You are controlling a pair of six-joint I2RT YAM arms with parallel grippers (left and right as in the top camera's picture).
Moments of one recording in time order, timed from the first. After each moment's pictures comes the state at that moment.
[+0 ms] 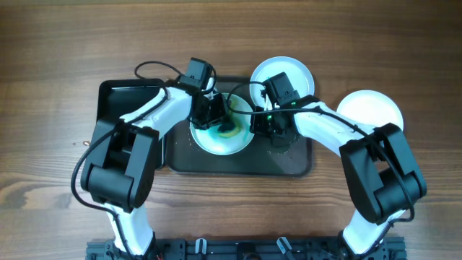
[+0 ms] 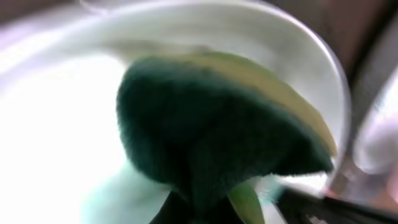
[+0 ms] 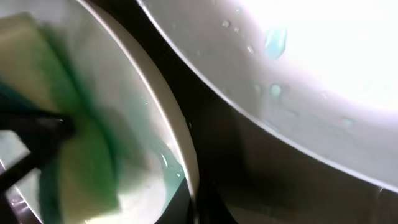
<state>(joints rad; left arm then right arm) -0.35 1.98 1.23 -0.57 0.35 -0.65 0.44 1.89 1.05 -0.39 -0.34 0.63</state>
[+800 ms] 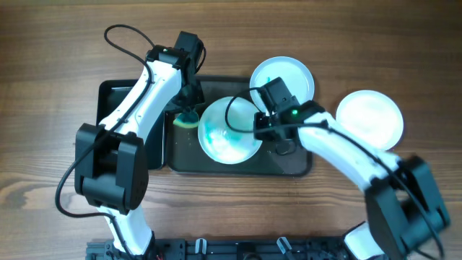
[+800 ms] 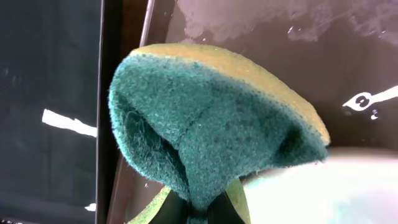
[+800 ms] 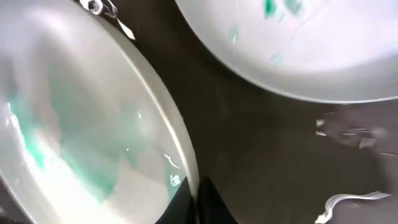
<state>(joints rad) -0.31 1.95 1.54 -1.10 -0.08 -0.54 0.56 1.65 1.04 -0.58 -0.01 0.54</state>
